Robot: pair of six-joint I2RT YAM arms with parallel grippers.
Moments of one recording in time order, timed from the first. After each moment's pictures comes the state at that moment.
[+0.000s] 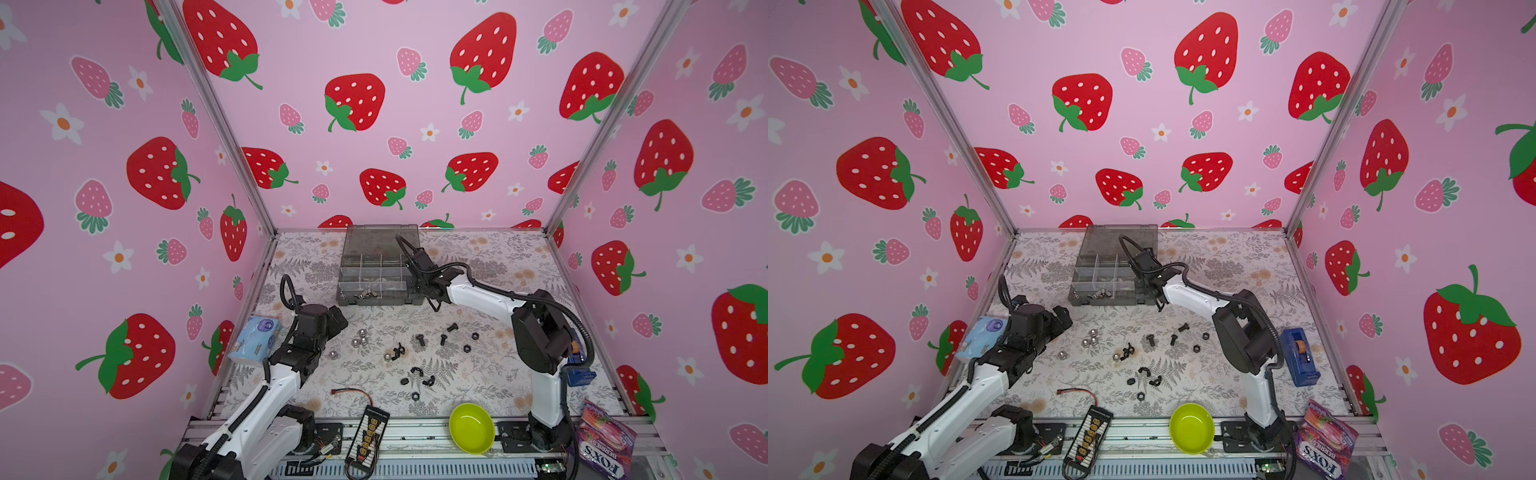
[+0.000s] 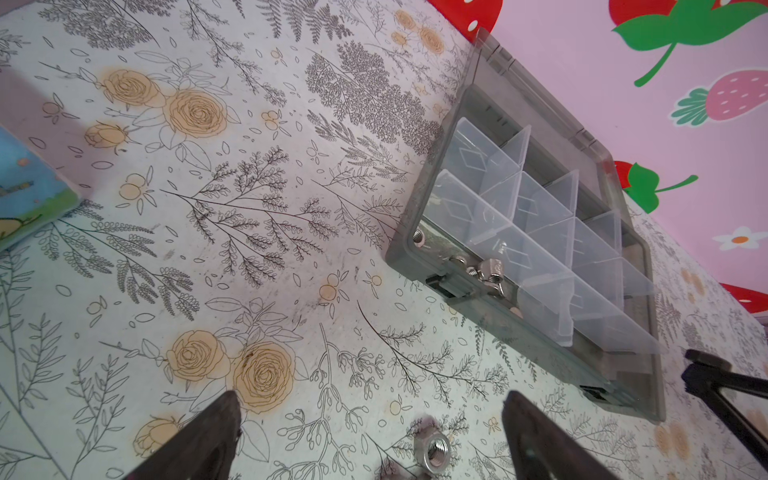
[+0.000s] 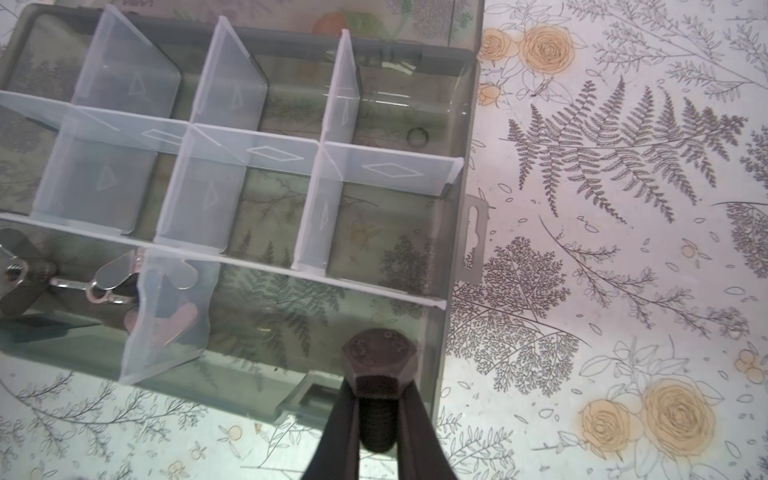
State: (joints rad) left arm -0.24 0.91 0.46 -0.24 -0.23 -0.75; right arm 0.82 2.00 1.52 -0.46 0.26 0.45
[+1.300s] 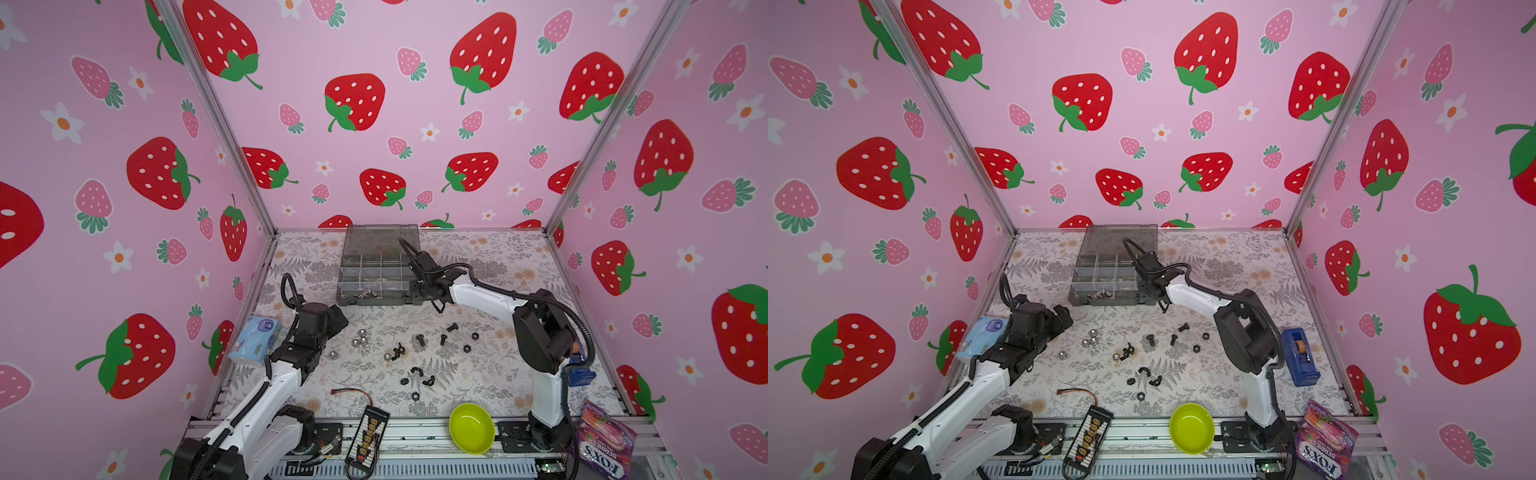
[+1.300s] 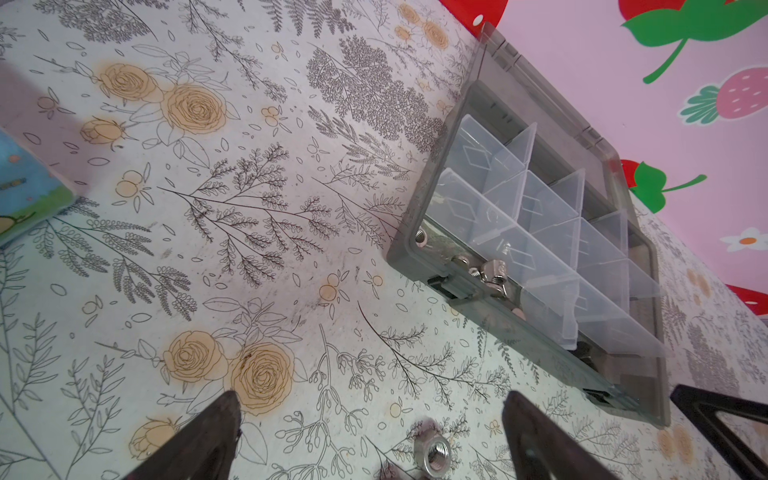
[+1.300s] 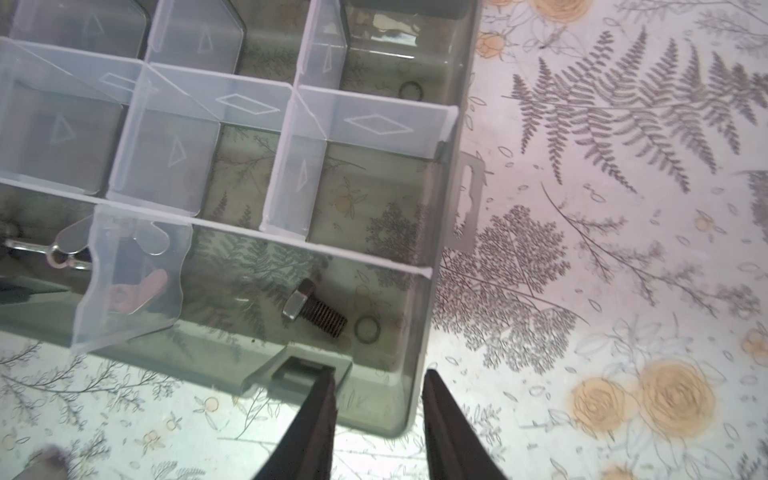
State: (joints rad) left arm -0.23 0.94 0.47 -0.24 -0.22 -0.76; right arm 0.81 1.95 1.45 -0.48 0.22 0.45
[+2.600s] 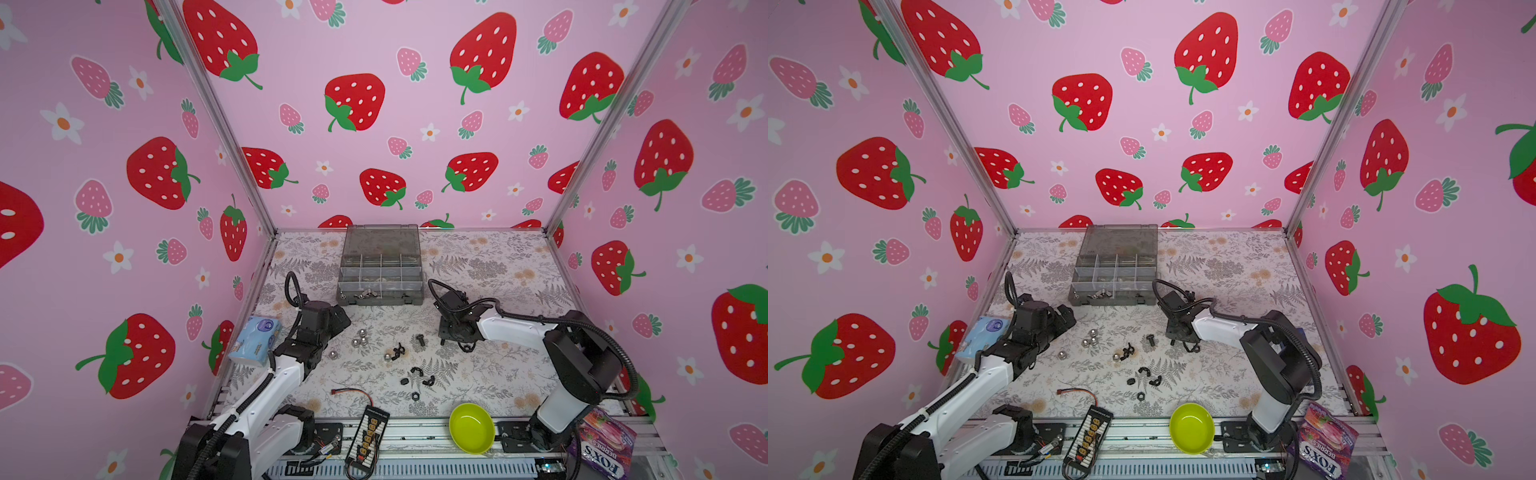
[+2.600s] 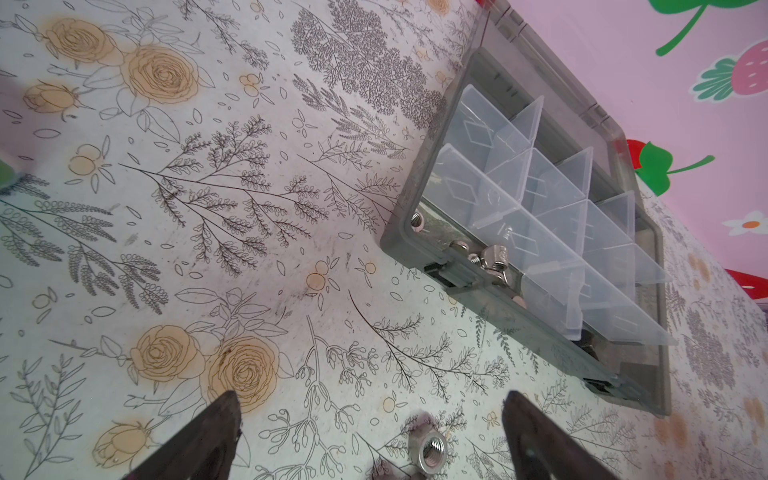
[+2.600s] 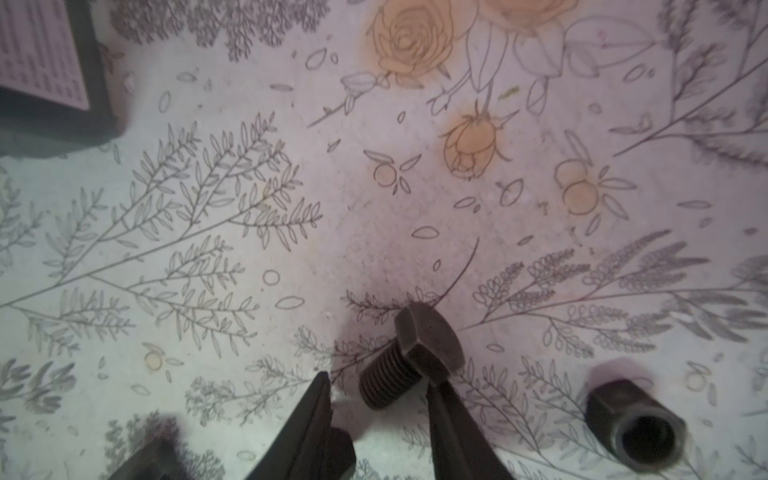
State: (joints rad) left arm -0.23 1.01 0.48 -0.21 -0.17 -0.76; right arm 0.81 1.70 0.92 -0.43 0.22 0.83
